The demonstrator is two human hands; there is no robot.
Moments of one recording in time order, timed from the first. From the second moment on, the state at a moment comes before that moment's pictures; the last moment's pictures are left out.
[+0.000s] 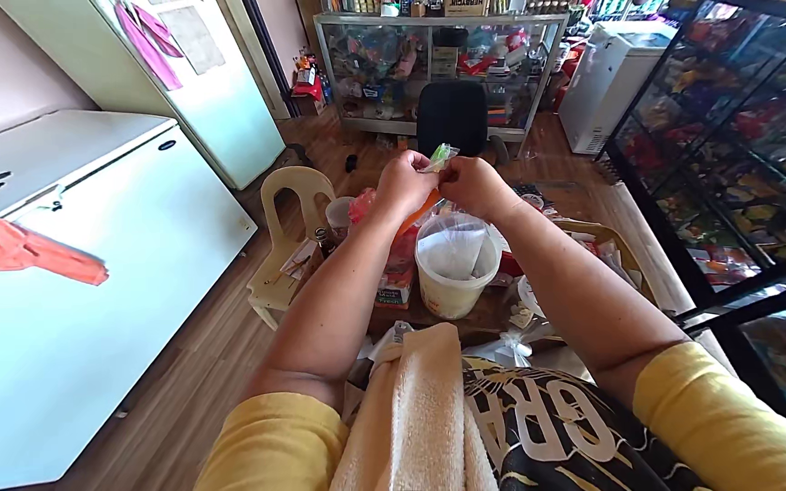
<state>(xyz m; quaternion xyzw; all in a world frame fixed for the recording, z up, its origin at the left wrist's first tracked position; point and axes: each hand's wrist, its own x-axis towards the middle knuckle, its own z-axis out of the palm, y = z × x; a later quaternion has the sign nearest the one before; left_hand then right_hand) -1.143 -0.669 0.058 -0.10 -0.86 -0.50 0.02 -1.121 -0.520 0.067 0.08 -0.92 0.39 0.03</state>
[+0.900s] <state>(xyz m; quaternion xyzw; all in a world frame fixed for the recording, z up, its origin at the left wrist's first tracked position) -1.142 -0.665 0.027 -0.08 -0.67 -0.74 0.00 -1.115 -0.519 0.075 0.07 -0.95 0.31 0.04</state>
